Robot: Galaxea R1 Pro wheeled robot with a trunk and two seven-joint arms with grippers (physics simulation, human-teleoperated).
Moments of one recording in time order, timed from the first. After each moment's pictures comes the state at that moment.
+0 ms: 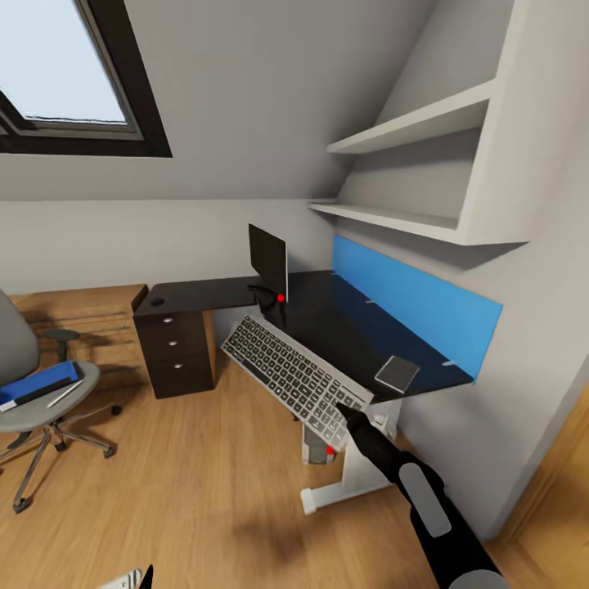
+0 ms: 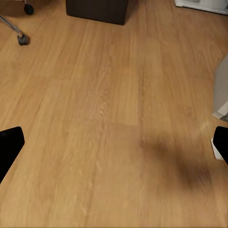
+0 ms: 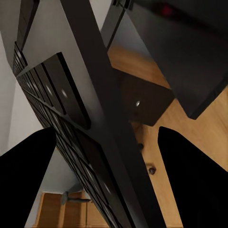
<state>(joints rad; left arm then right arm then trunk) -0.33 0.15 -0.16 -0.02 0.67 -0.70 -0.23 -0.44 0.05 -0.01 -0.95 -0.99 0.37 0.25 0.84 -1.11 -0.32</state>
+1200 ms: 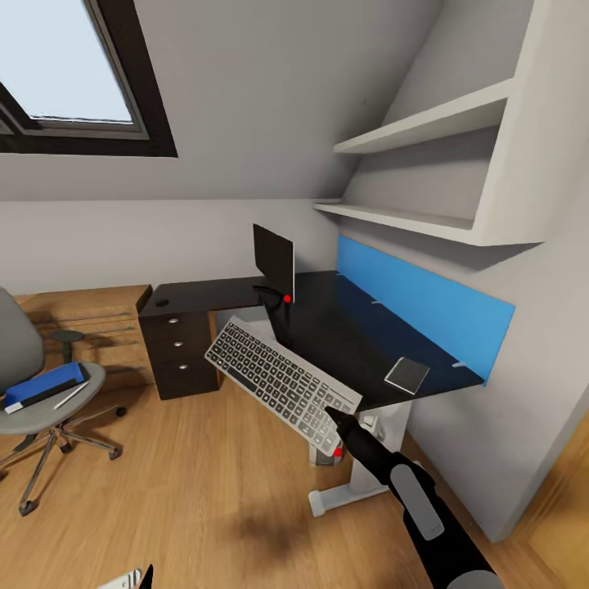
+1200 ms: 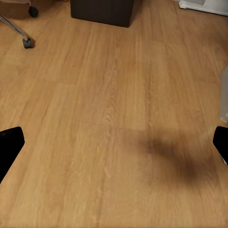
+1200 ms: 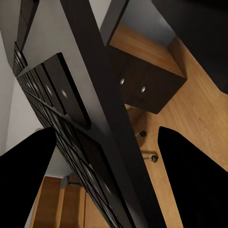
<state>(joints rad) -0.33 0.15 -0.16 -0.02 0.67 -0.70 -0.23 -0.44 0.05 0.07 -0.95 -1.00 0.37 0.26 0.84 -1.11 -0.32</state>
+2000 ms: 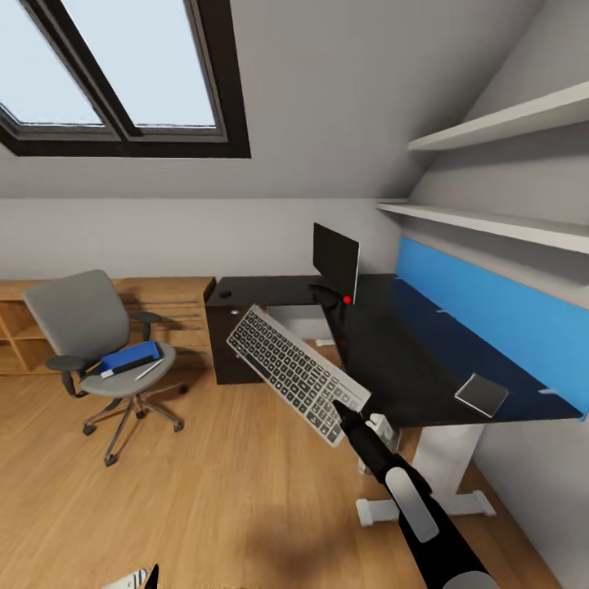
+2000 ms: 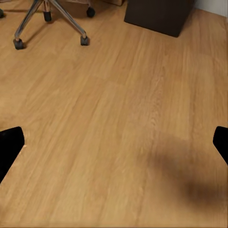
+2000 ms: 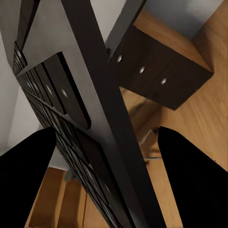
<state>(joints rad) -0.33 0.13 -0.16 -0.02 0.67 -0.70 -0.23 -0.44 0.07 0.07 -0.92 -0.99 0.18 0.25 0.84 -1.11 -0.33</state>
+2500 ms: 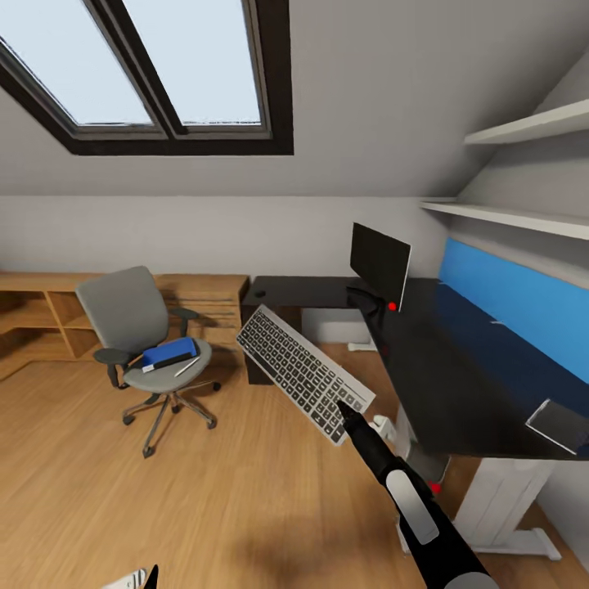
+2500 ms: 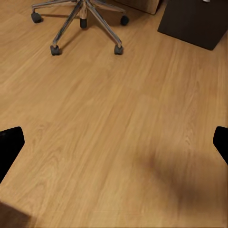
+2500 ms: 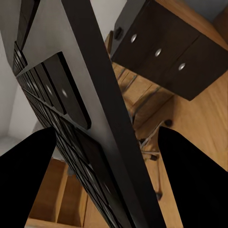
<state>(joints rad) -0.33 0.13 -0.16 -0.02 0.67 -0.70 -0.23 -0.44 0.06 0.07 -0.90 -0.99 0.12 0.25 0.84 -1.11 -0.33</state>
